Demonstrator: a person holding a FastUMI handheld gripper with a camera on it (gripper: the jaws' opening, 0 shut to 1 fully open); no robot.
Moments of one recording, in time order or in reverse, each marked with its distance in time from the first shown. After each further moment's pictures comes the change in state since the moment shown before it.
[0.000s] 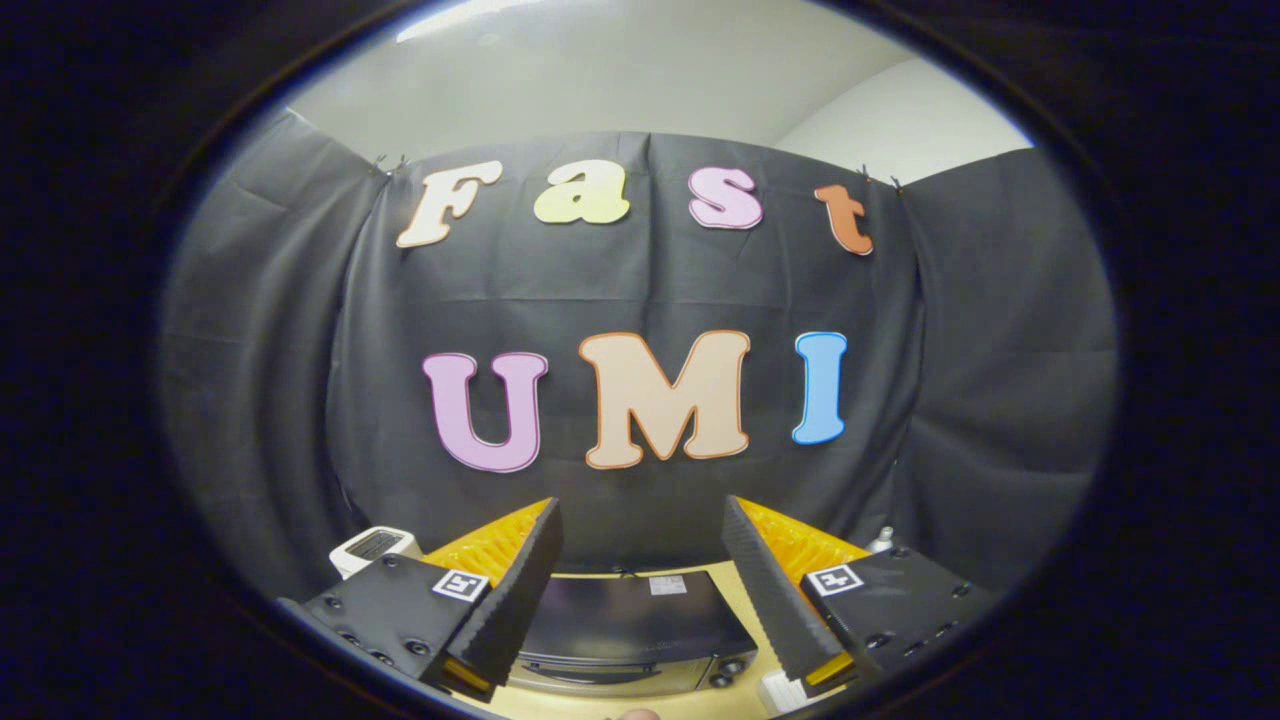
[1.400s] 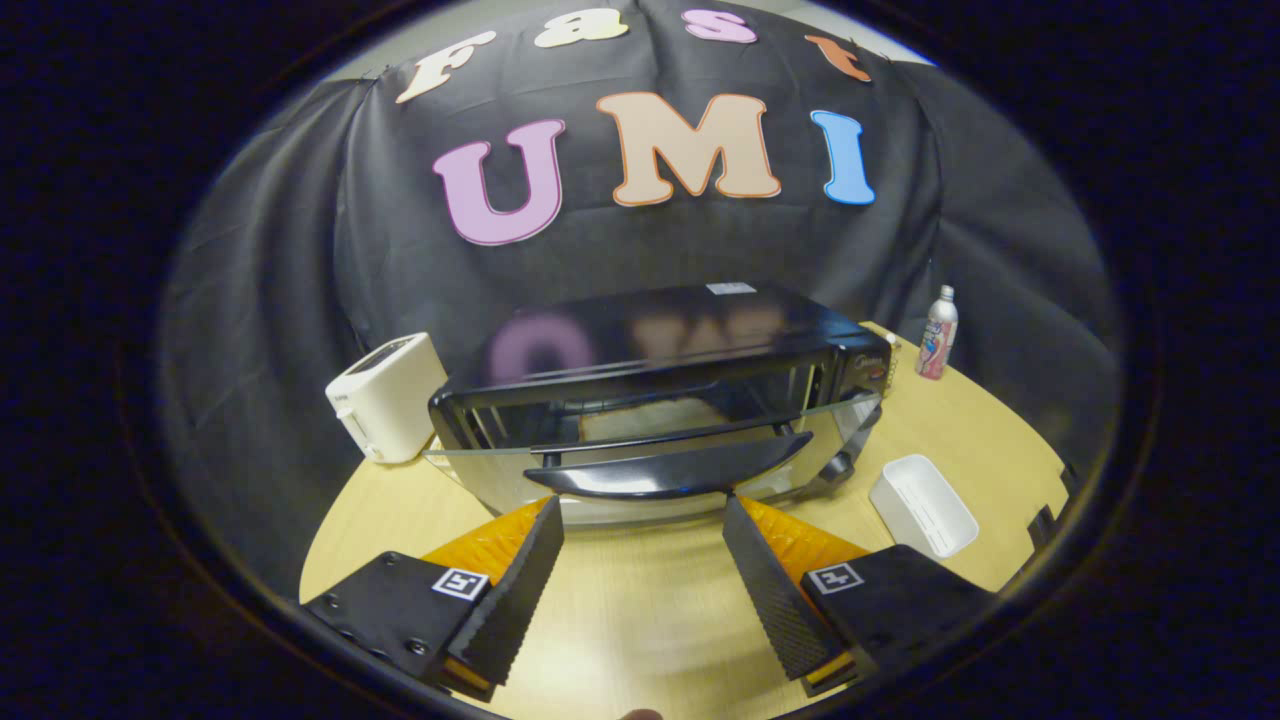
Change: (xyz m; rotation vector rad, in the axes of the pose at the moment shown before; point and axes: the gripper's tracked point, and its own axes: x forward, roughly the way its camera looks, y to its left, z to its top) arm -0.065 0.056 -0.312 0.069 0.496 0.041
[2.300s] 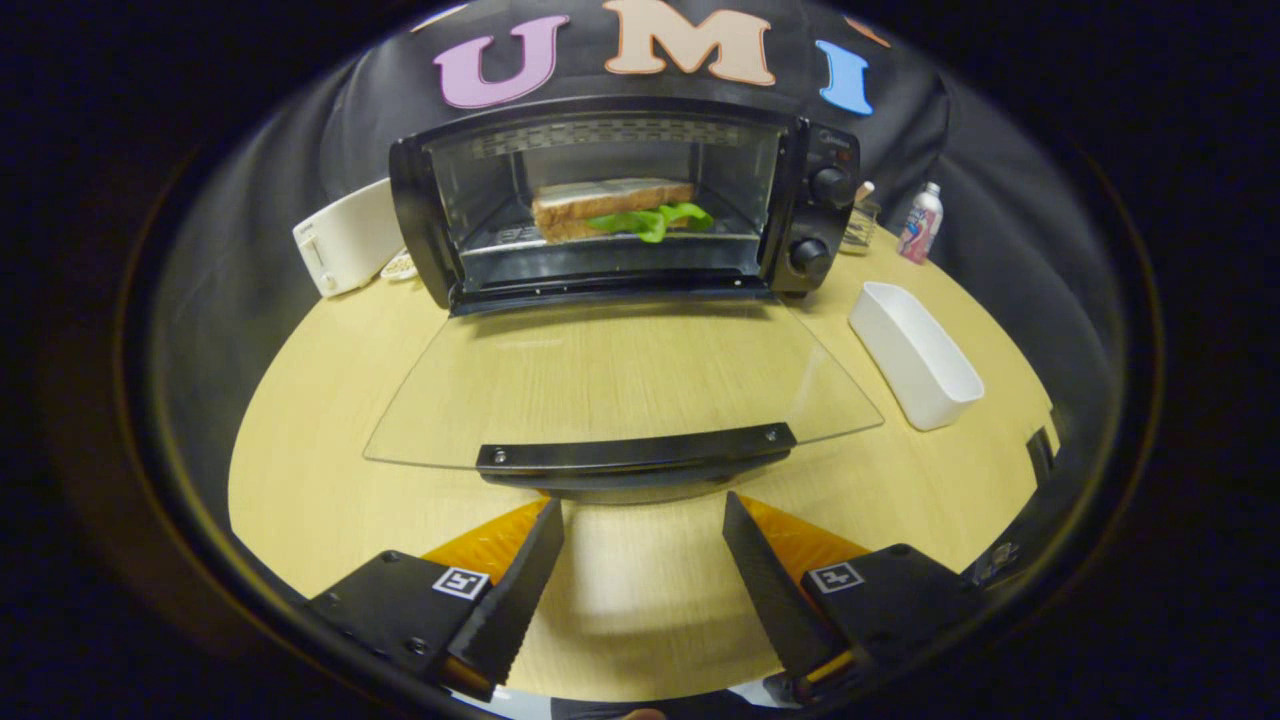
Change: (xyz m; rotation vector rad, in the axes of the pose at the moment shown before) arm -0.049 -0.052 -0.177 -0.122 0.354 -0.087
